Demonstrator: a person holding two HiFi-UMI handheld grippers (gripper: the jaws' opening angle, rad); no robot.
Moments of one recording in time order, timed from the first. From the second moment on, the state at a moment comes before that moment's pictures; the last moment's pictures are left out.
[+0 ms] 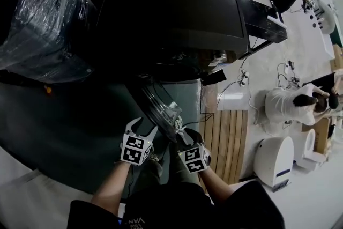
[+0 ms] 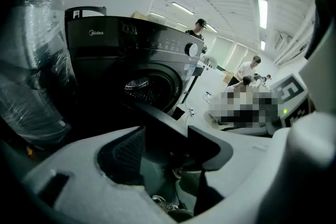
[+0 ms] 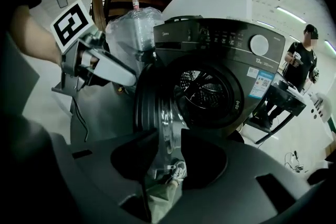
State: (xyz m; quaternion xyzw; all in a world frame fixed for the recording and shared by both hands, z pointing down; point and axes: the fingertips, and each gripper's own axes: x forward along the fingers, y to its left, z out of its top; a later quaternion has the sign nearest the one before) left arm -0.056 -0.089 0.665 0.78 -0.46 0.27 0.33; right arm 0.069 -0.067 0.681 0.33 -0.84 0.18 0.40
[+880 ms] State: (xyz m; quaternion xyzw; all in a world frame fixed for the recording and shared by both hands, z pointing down) left arm -0.220 -0.017 0.674 0.68 -0.58 0.26 0.36; right arm -0.025 -0.041 0.622 0.27 -0.88 0.15 0.37
